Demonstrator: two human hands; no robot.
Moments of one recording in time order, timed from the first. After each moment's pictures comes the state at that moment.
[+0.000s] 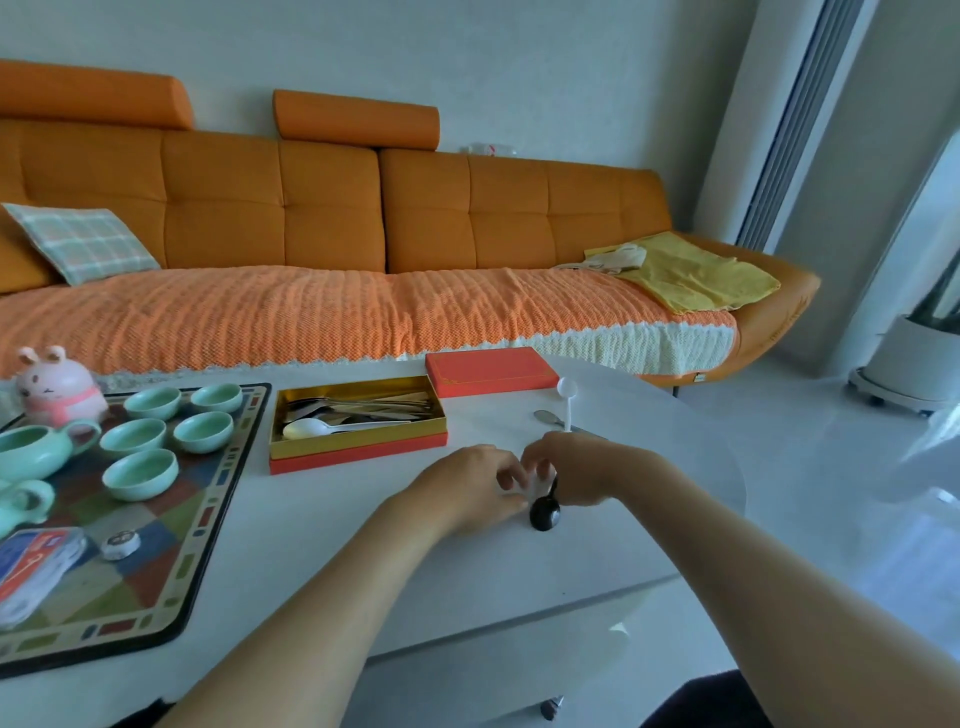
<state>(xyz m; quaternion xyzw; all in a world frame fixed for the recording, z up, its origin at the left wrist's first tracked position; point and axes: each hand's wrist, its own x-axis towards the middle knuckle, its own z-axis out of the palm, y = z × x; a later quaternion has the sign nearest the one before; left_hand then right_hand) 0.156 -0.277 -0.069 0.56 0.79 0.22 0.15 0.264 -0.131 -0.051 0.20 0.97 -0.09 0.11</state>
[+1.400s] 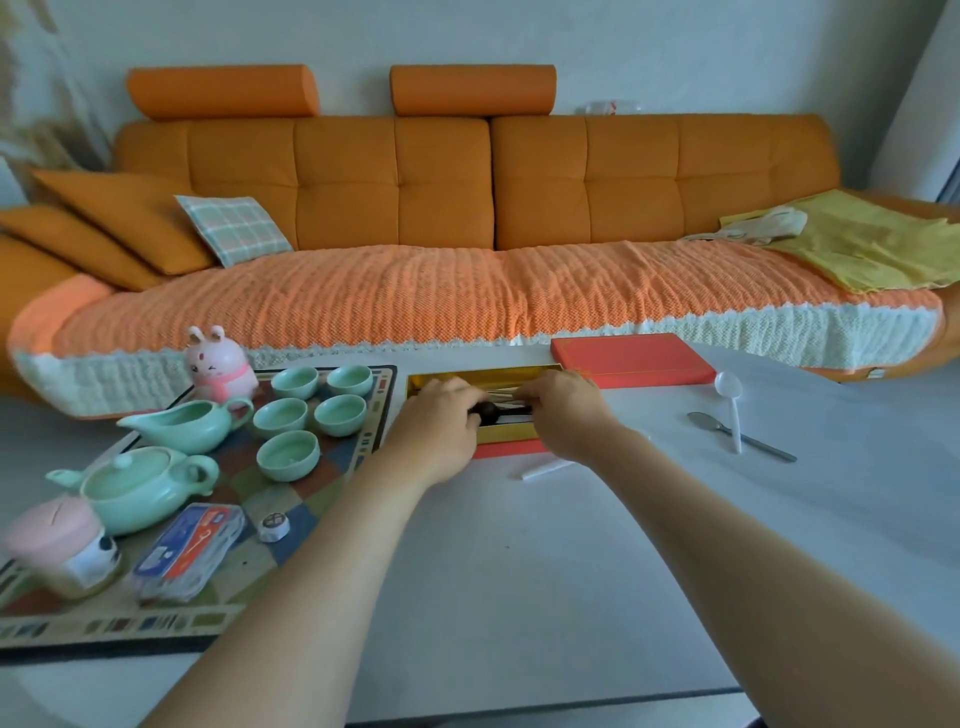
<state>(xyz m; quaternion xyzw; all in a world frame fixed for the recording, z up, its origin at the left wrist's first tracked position) 0.000 -0.347 -0.078 0.45 0.87 0.22 -0.04 0.079 -0.181 -0.087 0.17 0.96 -0.11 -0.17</state>
